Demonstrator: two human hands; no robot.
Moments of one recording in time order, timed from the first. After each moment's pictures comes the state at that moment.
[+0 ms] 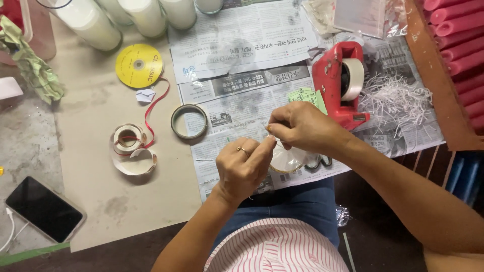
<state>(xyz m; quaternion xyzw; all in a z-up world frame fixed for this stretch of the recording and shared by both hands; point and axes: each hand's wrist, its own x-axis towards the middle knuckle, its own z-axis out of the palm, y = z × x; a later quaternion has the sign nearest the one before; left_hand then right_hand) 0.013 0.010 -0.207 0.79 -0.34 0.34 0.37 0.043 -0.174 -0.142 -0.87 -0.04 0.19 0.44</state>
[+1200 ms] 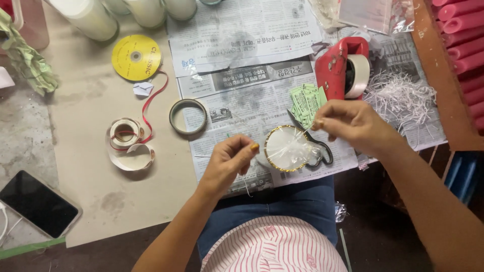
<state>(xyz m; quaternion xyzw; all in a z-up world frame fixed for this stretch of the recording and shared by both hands) 0.008 0.039 -0.235 0.55 -0.09 -0.23 0.80 0.000 -0.257 -0.172 -0.83 -0.02 0.09 0.54</state>
